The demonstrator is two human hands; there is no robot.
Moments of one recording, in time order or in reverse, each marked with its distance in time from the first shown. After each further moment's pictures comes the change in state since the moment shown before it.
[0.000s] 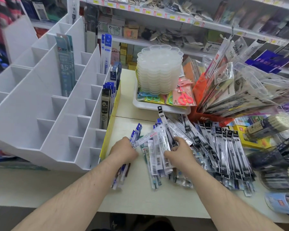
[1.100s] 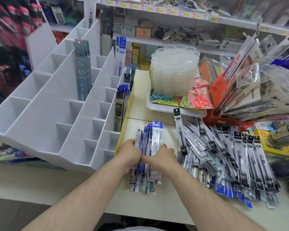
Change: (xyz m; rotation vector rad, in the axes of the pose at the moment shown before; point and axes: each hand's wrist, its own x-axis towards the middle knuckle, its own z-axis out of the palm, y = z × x) left_hand 0.000 -0.018 -0.006 -0.550 0.019 -0.123; right_hand 0.007 -0.039 0.086 -0.452 -0.142 0.089
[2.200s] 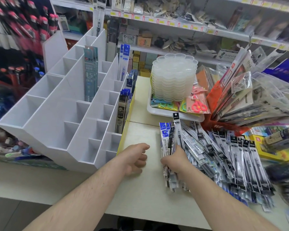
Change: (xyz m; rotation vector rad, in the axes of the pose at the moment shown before) left_hand -0.013 0.010 -0.007 -0.342 -0.338 -0.262; right_hand 0.004 0.033 -0.023 0.462 0.063 -0.072
